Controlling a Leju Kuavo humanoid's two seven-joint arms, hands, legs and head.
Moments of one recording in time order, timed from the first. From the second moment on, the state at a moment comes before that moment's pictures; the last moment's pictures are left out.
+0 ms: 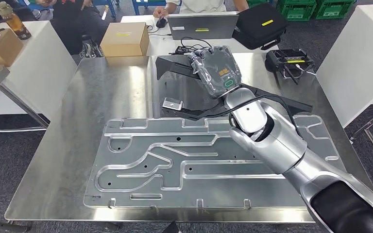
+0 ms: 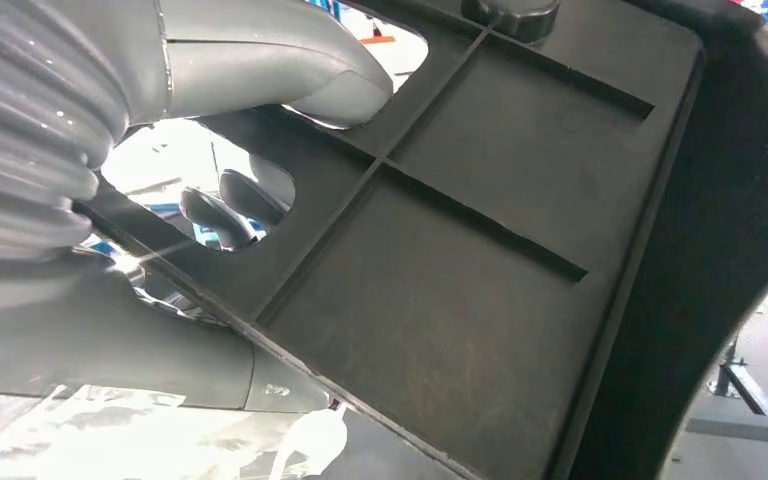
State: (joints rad) left arm -0.25 -0.18 -1.09 -0.30 0.42 -0.28 -0.30; right arm -1.41 0.08 1.20 -1.35 1.15 -0.14 0.28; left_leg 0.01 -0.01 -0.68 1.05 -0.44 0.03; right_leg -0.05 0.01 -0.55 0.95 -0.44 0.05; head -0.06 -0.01
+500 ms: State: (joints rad) left arm -0.23 -0.17 -1.14 -0.30 0.40 -0.25 -0.39; right arm -1.40 0.08 1.21 -1.34 1.15 -0.13 0.28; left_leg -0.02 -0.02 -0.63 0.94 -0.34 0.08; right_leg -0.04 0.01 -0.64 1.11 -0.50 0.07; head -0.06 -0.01
